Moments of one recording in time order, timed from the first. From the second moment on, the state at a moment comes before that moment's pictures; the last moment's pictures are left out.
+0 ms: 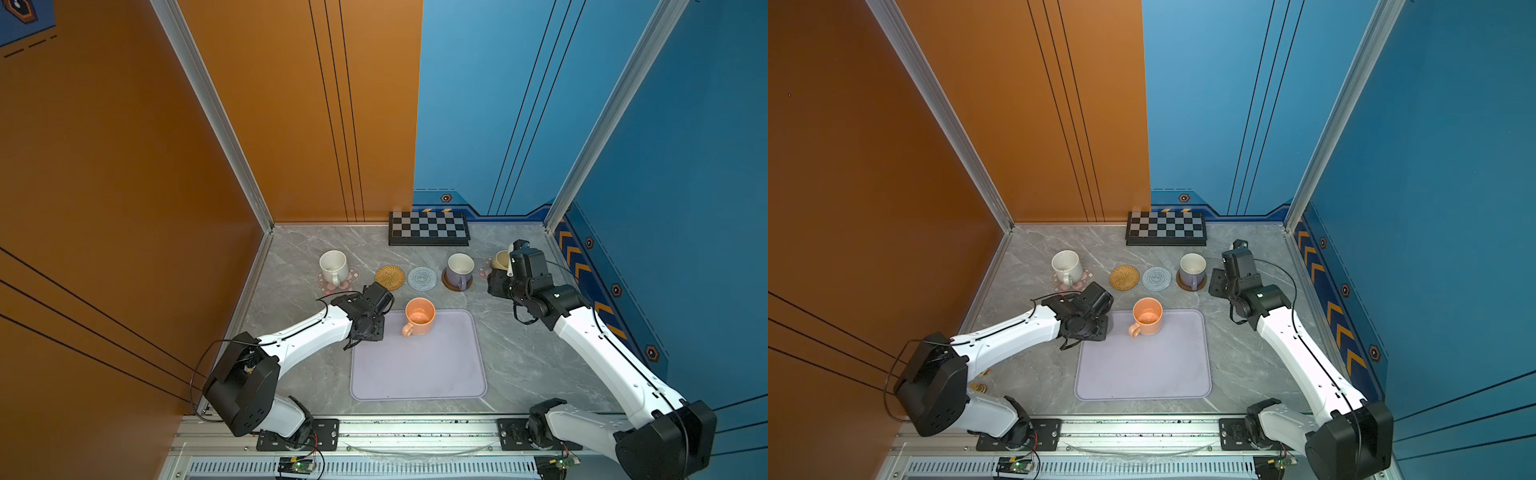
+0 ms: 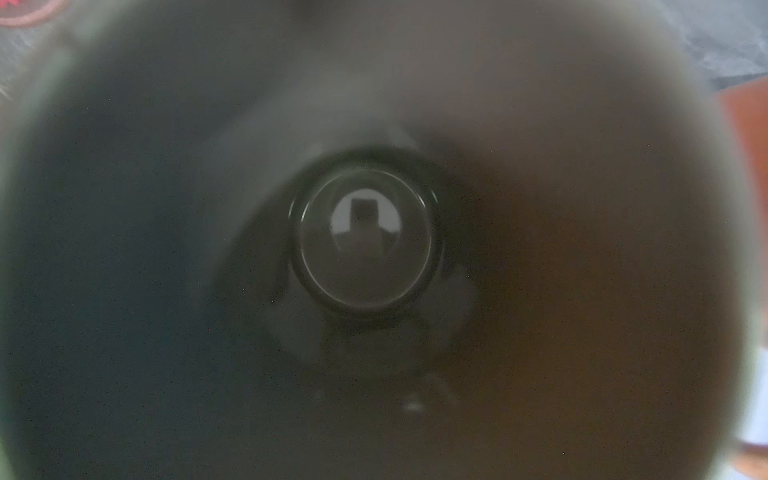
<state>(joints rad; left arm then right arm) -0.68 1.47 0.94 -0.73 -0.17 -0.60 0.31 1.17 1.05 -0.64 0.17 0.43</state>
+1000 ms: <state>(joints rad) -0.74 1.46 0.90 -0.68 -0.24 -0.66 0.30 1.15 1.03 -0.64 0.14 0.45</state>
